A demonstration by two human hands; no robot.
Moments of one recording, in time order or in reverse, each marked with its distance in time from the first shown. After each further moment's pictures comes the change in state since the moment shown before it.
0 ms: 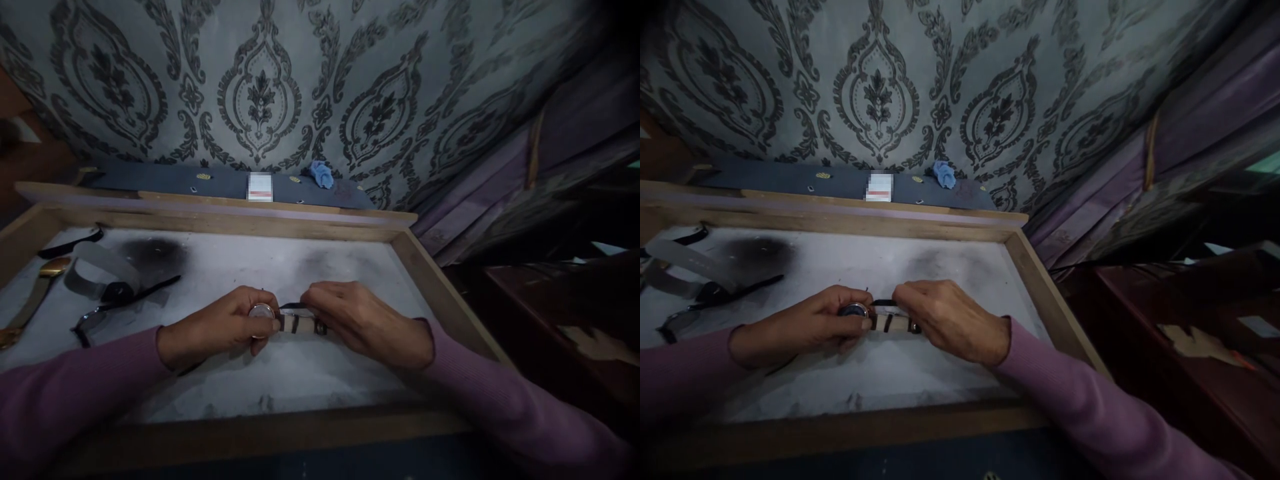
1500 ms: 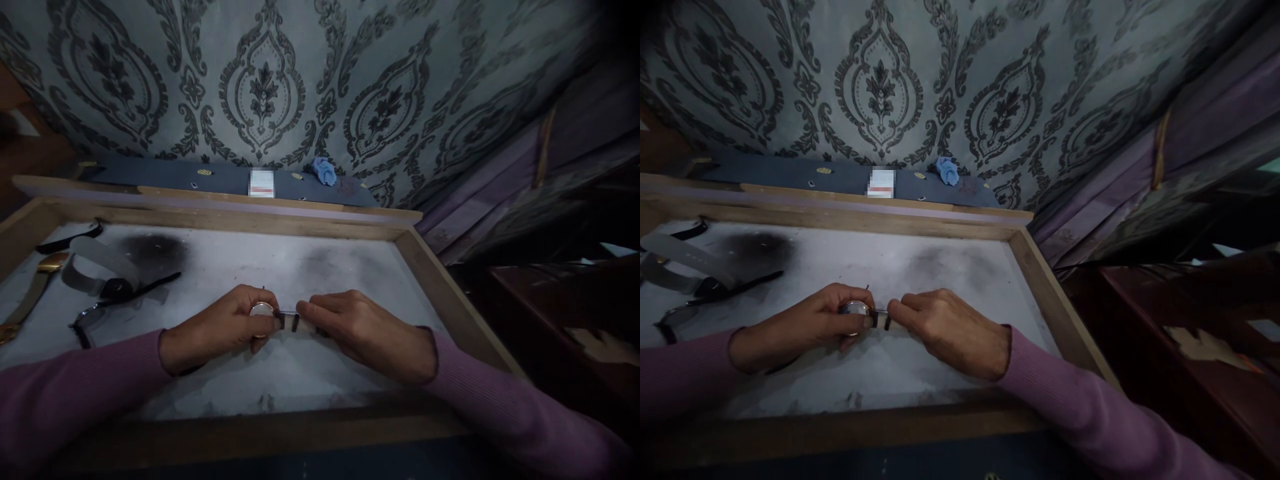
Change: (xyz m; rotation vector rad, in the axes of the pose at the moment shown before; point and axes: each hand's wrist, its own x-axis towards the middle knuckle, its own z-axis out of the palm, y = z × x) left_hand 0.003 -0.009 0.002 -0.072 0.057 0.033; right_hand -0.003 -0.005 0.007 -0.217 -0.099 -0.102
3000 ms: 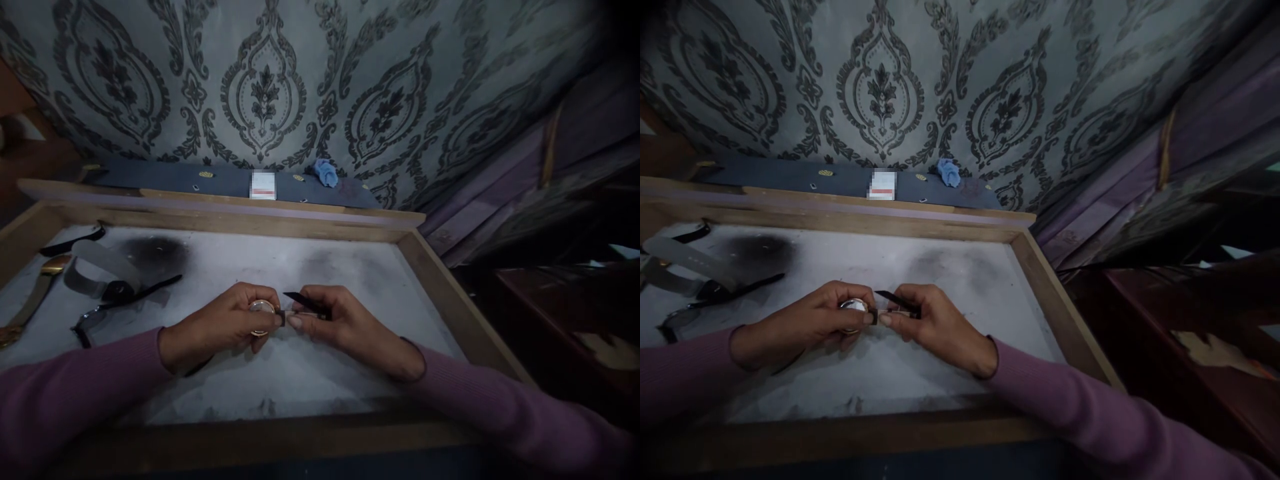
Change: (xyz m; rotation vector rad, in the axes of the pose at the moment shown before) left_hand 0.000 0.007 -0.001 -0.065 0.026 -0.043; right_hand 0.014 -0.006 0.018 1.197 0.182 0.525
